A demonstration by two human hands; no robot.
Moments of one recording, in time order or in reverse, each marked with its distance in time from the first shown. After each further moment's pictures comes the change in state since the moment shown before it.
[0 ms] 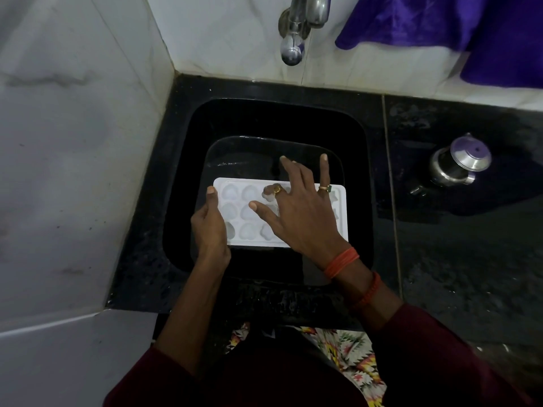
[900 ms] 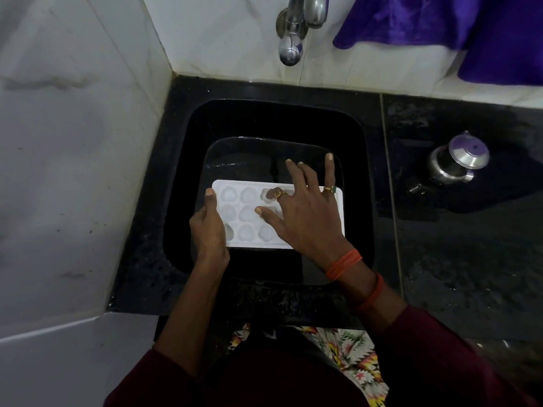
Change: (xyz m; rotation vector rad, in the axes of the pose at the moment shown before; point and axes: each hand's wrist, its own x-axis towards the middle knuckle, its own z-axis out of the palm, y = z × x) left_hand 0.006 -0.003 -0.004 0.032 0.002 -0.006; right_hand -0.002 0.002 -0.010 -0.148 -0.099 -0.033
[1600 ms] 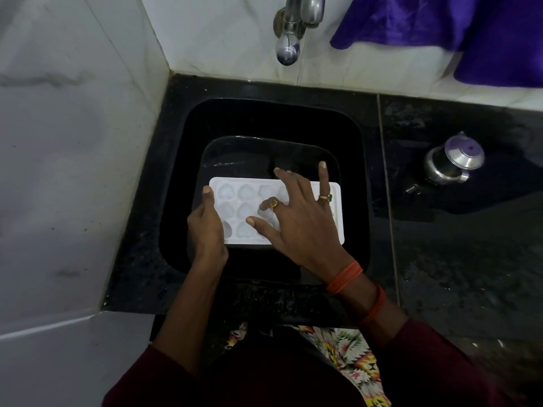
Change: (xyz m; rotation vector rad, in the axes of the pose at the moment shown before) left_hand 0.000 -0.002 0.004 -0.008 -0.002 -0.006; right_hand -0.017 -0.004 -0.005 0.206 0.088 -0.010
